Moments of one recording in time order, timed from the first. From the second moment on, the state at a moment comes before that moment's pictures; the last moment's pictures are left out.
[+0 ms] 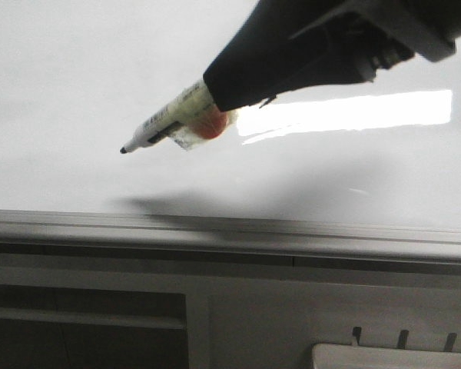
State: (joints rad) left arm -0.84 0.59 -0.35 0.74 0.04 -0.18; right arm 0.89 1.11 -0.72 0.31 0.18 -0.44
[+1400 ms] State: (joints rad) left arm -0.49 0.53 -0.35 0.57 -0.16 -0.33; right arm 0.70 1.14 -0.82 0.26 0.16 -0.44
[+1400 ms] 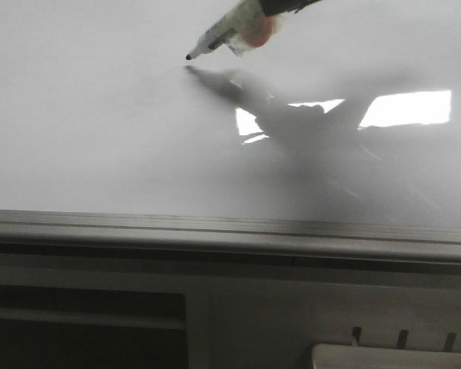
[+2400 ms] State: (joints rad) left arm -0.49 0.53 -0.35 0.57 -0.19 -0.33; right arm 0.63 1.10 -0.80 0.24 0.34 -0.41
